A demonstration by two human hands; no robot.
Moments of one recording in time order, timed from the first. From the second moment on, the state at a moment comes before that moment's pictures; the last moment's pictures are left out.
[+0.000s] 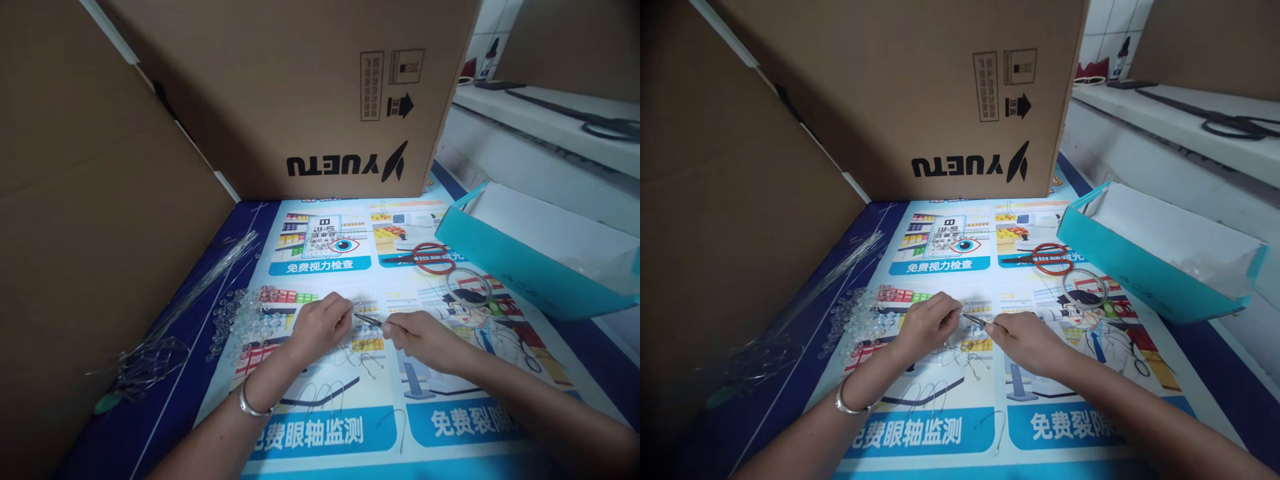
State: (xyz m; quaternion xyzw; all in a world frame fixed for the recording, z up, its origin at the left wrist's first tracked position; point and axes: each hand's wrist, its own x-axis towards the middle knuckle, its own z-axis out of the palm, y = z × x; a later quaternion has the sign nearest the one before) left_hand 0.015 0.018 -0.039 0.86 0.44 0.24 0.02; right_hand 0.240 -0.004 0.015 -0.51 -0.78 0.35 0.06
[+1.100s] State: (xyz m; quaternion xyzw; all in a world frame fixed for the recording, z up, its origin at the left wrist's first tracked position) left_hand 0.024 0.011 -0.044 0.84 0.47 0.26 -0.01; right_hand 0.238 -0.003 0.001 -0.55 -0.74 0.38 0.10
